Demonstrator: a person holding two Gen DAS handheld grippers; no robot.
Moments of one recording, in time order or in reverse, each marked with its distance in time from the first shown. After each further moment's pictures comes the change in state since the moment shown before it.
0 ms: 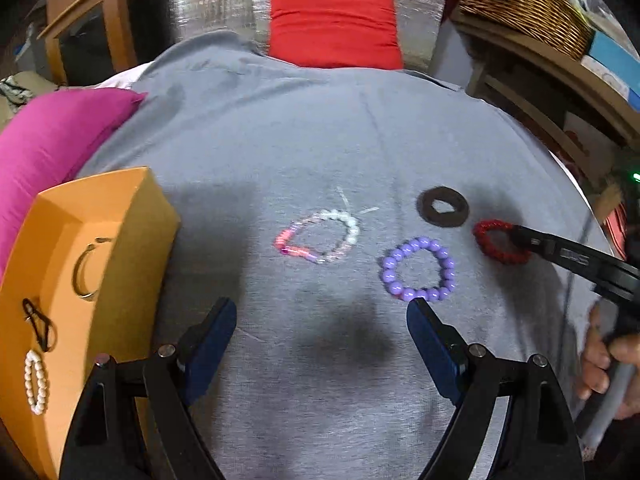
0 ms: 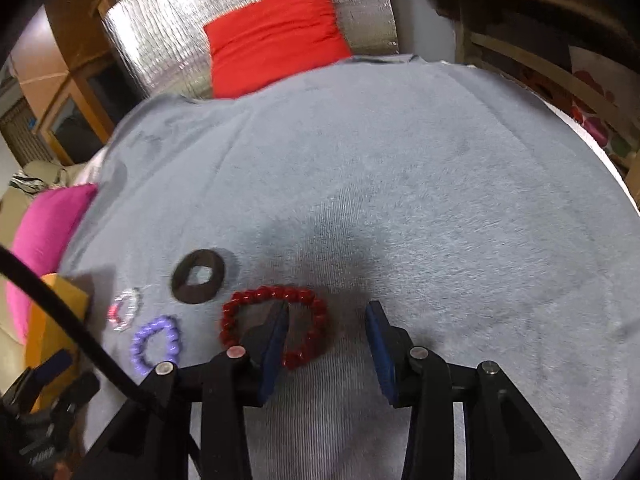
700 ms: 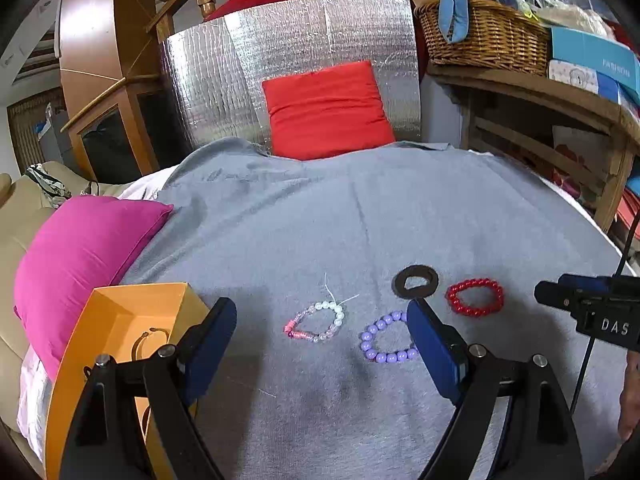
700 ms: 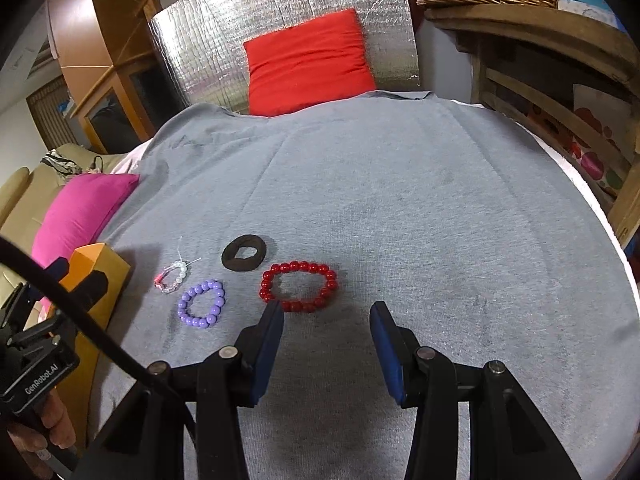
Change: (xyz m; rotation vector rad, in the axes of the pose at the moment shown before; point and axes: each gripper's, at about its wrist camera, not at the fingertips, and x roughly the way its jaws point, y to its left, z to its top) left arm -0.066 -0.042 0.010 0.136 -0.294 0.154; right arm -0.081 -0.005 -0.024 -0.101 -0.087 0.072
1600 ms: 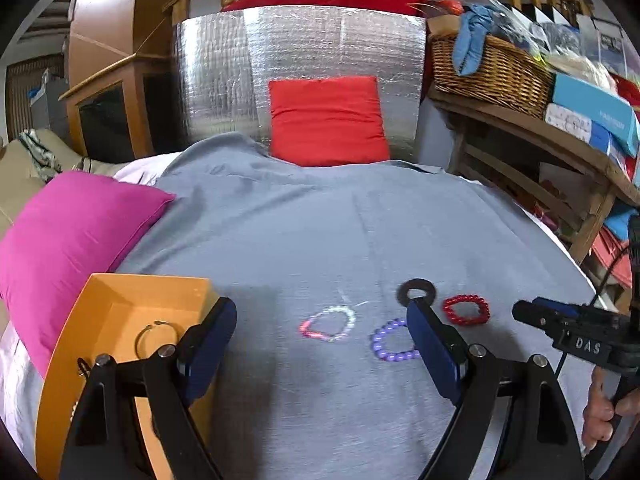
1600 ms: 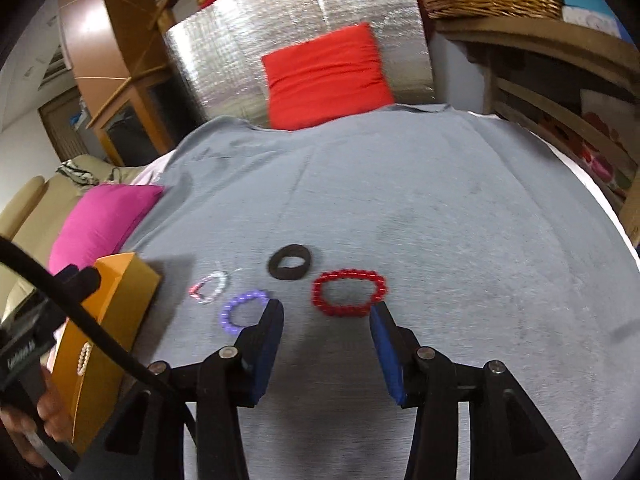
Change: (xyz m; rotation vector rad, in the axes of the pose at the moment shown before) left arm -0.016 0.047 0.004 -0.102 -0.028 -0.115; right arm -0.013 0.029 -0.004 0.016 -0.053 0.044
